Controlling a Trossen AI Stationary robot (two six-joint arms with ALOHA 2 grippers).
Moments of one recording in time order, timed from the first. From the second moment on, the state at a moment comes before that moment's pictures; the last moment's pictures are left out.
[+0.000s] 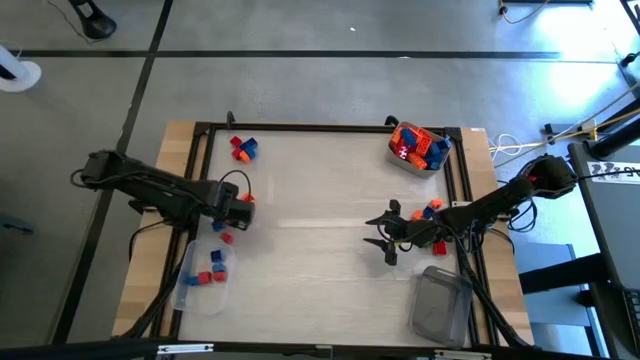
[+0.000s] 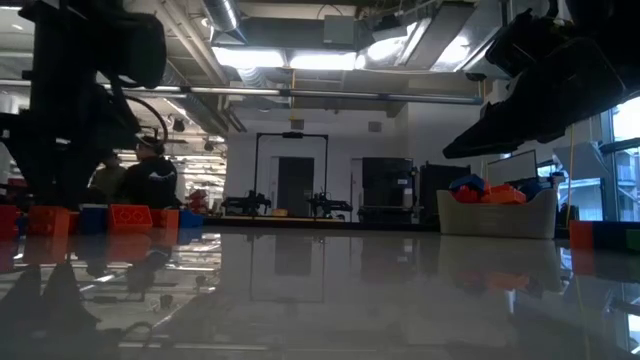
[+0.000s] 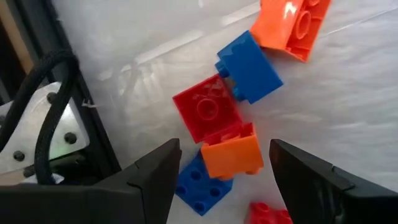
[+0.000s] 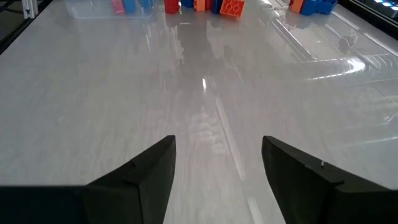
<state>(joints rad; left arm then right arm) -0.11 1.23 0.64 -1.09 -0.21 -1.34 0.38 1.25 0.38 0.39 0.44 0.24</state>
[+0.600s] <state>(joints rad) -0.10 1.29 0.64 -1.06 -0.17 -1.32 0.38 1.25 0.38 0.39 0.44 0.24</state>
